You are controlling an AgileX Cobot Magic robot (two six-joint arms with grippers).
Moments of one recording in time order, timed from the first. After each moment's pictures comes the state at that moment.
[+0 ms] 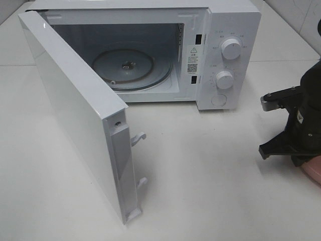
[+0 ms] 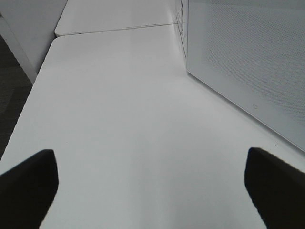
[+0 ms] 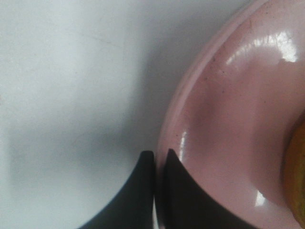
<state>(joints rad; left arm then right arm) 0.06 0.00 -0.50 -0.07 1.04 0.19 0.22 1.80 -0.79 -0.52 0.54 0.46</state>
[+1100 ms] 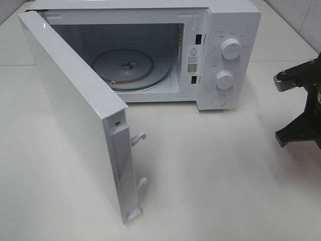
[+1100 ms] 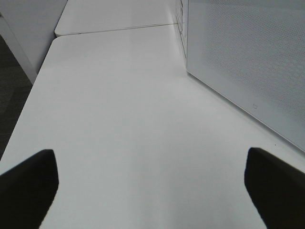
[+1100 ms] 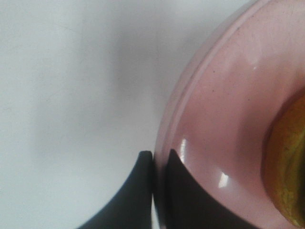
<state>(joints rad) 0.06 0.00 -0.50 -0.07 1.04 0.19 0.33 1.57 -0.79 -0.63 0.80 0.55</state>
